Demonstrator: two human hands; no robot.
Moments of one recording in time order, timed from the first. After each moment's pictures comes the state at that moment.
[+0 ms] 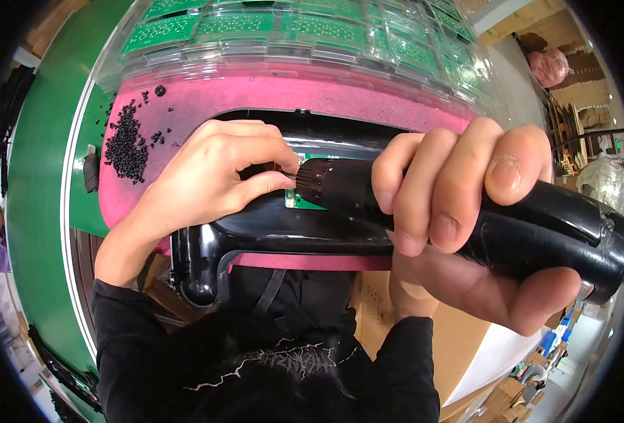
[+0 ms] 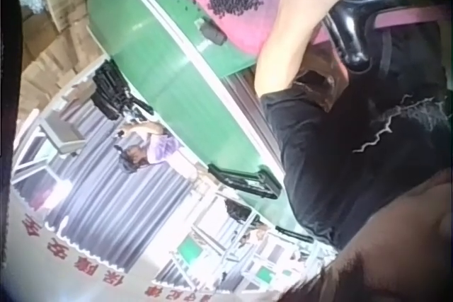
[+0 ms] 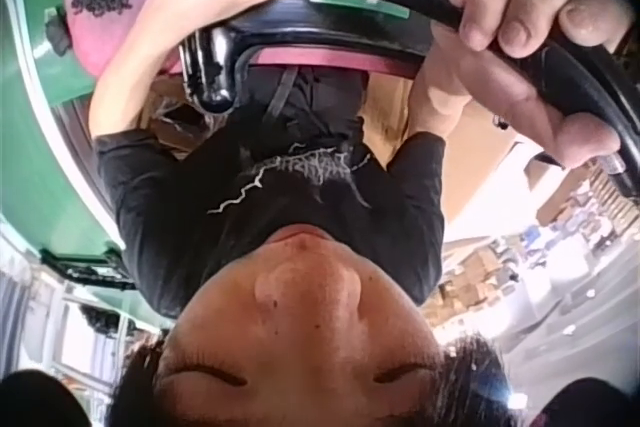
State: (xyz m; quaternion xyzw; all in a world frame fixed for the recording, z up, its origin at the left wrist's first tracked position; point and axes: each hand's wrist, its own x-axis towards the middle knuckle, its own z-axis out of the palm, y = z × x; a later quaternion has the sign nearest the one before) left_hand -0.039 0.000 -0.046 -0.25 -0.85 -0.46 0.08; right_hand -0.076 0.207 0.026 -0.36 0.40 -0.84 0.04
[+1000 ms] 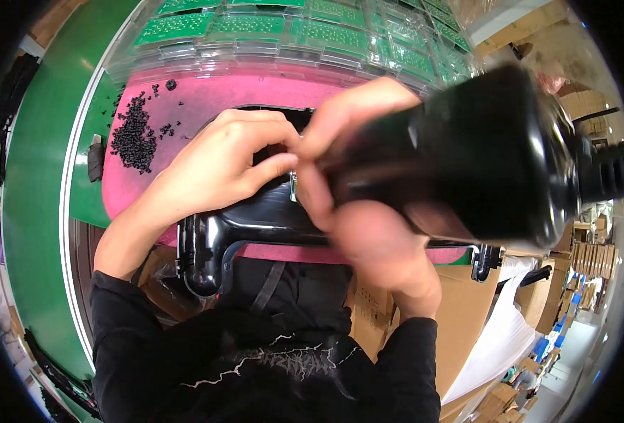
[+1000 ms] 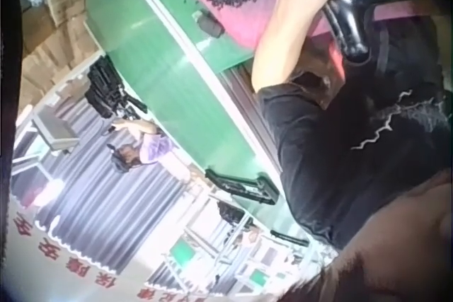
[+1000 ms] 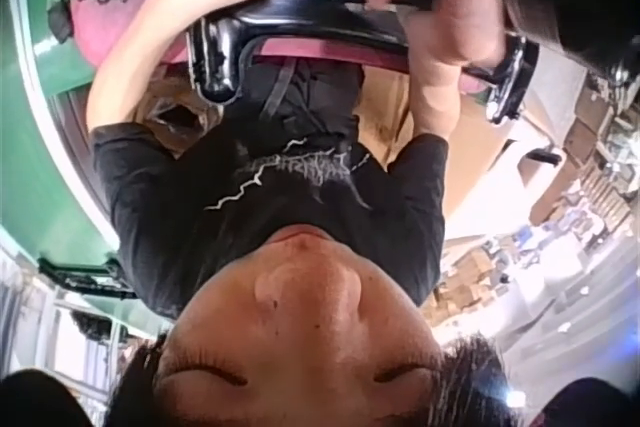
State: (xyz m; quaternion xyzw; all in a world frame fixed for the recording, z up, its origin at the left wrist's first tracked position) left_hand -0.036 -0.003 -0.042 -0.20 -0.86 -0.46 0.08; right_hand -0.049 0.178 0.029 -0.25 0.65 -0.71 0.10
